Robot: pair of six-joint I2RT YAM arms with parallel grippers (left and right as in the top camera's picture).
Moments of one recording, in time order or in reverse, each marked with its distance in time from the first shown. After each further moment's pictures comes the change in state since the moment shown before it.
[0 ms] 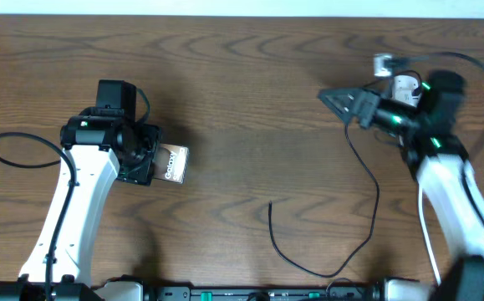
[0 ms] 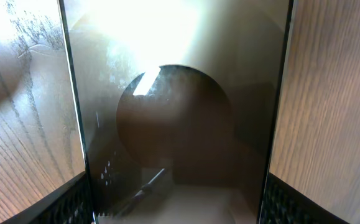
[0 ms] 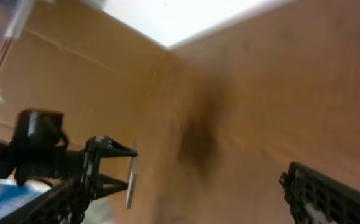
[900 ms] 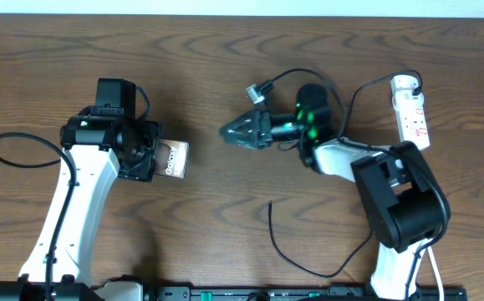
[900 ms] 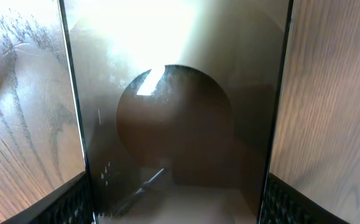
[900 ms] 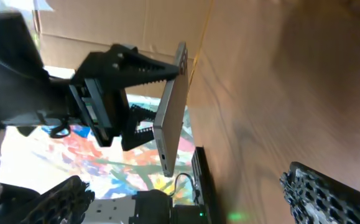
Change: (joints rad) left arm 0.000 0.000 0.000 0.034 0.000 -0.031; right arm 0.491 0.487 0.019 0.822 -0.138 0.603
